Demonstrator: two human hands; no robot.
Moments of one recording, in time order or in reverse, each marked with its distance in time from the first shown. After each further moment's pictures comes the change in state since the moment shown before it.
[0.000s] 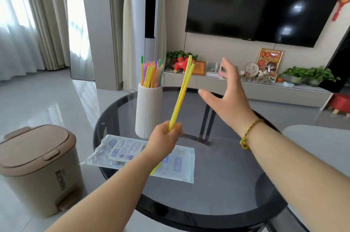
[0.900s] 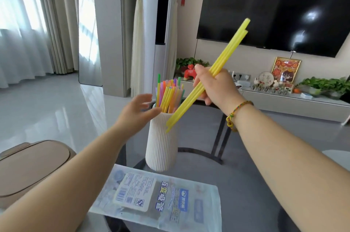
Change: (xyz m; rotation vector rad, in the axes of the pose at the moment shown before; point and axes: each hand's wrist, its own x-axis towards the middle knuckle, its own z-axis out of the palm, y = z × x) left_hand 0.121 0.021 -0.117 0.212 0.162 0.194; right_hand 0.127 -0.009 0.077 0.193 -0.085 0.092
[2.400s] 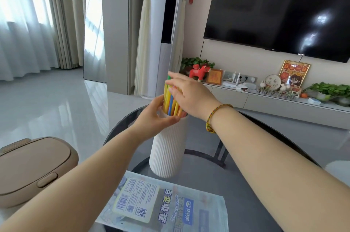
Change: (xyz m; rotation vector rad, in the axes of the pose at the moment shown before) left_hand 0.019 -0.015 0.019 -0.101 -0.179 0.057; right_hand 0.028 0.009 0.055 -0.539 -0.358 -0.306
